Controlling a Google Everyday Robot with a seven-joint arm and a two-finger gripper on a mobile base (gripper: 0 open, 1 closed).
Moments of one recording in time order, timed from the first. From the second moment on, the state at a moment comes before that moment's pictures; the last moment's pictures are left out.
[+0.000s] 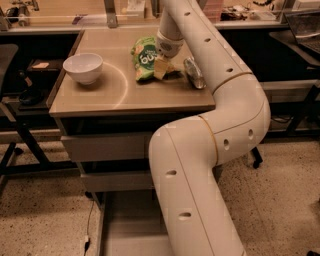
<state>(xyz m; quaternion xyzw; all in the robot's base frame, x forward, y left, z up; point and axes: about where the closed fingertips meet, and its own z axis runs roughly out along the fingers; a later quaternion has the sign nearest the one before) 0.793 -0.026 0.823 -0.57 0.81 0.04 0.14</state>
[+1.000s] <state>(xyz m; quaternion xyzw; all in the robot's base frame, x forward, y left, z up) 0.793 -0.026 0.823 -0.57 0.81 0.04 0.14</state>
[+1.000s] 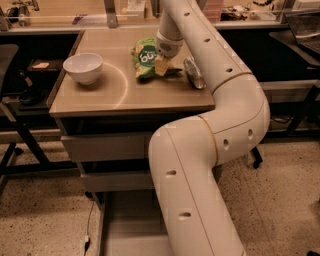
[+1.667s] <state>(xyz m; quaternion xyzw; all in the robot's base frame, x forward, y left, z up) 0.776 -0.032 0.889 -0.57 0.79 0.06 0.21</state>
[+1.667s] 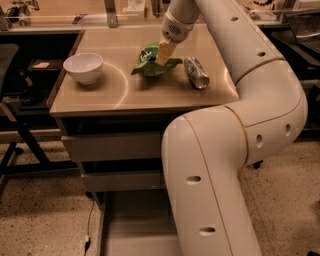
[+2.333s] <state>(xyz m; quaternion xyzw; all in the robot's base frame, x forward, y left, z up) 0.777 -0.021 0.890 -0.58 0.79 0.07 0.21</state>
